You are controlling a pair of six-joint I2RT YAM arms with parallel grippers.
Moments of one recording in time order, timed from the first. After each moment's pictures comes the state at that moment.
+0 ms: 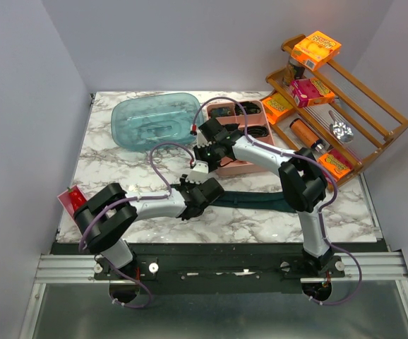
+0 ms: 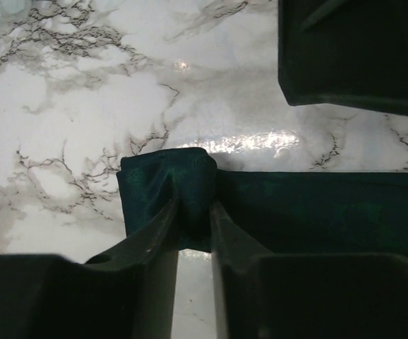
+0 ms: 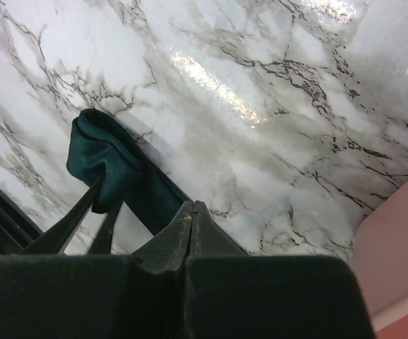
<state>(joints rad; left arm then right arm) -0.98 1.60 0.80 -0.35 -0.86 -0.60 0.73 2.11 1.64 -0.54 -0.34 0.30</state>
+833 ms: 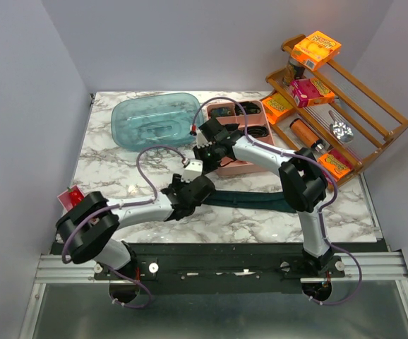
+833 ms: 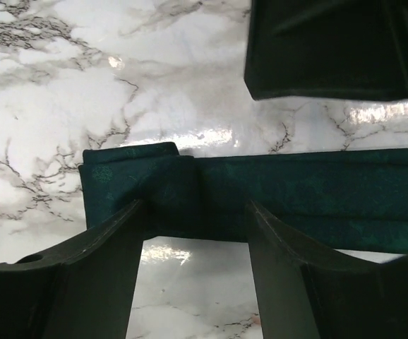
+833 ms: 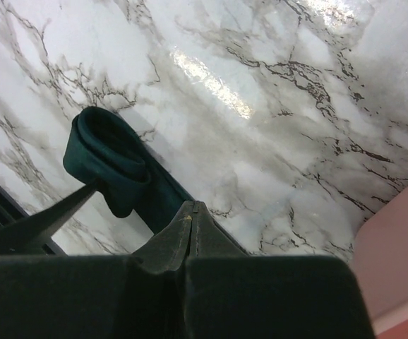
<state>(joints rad) -0.95 1.48 0.71 -0.21 -0.68 -0.58 0.73 2.10 1.64 -0.54 -0.35 0.28</state>
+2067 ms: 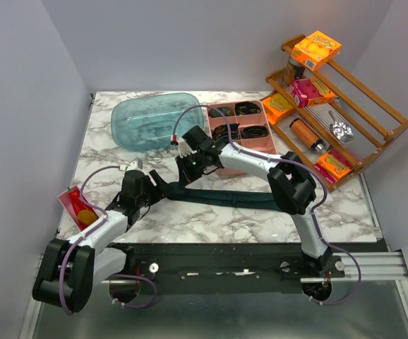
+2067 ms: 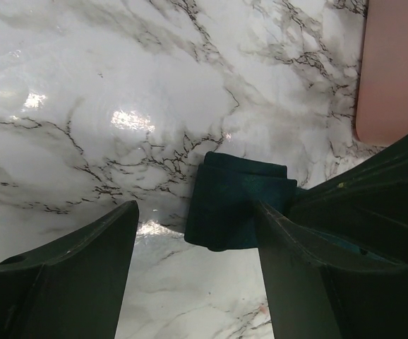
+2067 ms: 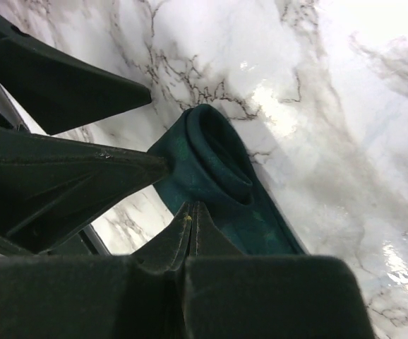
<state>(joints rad) -0.26 1.06 0.29 0.13 0.08 -0.74 0.85 2.17 1.70 -0.49 -0.47 0.27</state>
